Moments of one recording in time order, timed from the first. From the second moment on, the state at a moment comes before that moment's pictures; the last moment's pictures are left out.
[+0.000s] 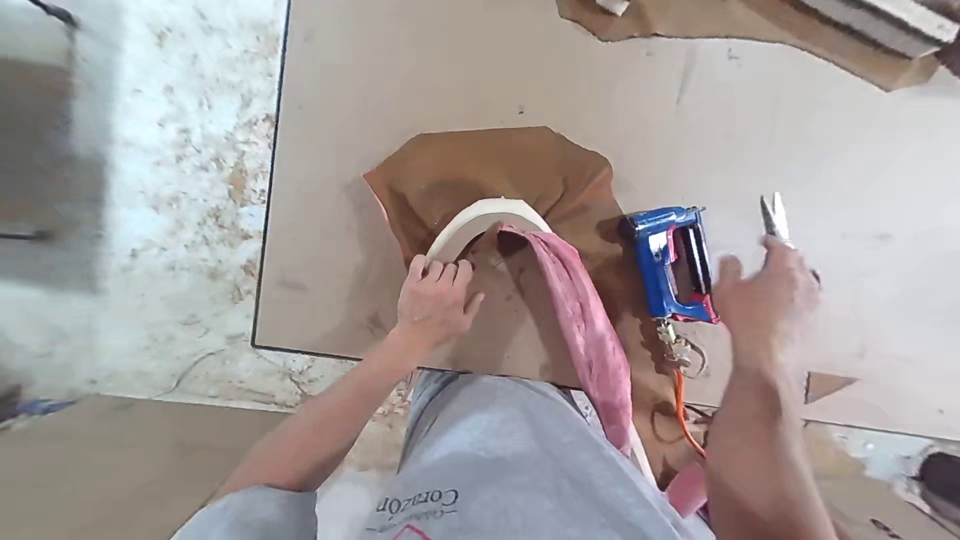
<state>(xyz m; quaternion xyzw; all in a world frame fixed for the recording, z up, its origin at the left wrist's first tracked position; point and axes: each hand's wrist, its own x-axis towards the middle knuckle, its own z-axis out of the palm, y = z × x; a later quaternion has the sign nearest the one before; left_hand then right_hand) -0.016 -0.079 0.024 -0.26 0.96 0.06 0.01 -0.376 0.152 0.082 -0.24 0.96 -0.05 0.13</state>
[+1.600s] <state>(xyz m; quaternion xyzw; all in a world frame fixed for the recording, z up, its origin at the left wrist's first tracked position) -0.067 -0.140 -0.041 -0.33 0.83 0.36 -0.26 -0.321 0.136 0.180 -0.15 0.97 -0.07 0.15</state>
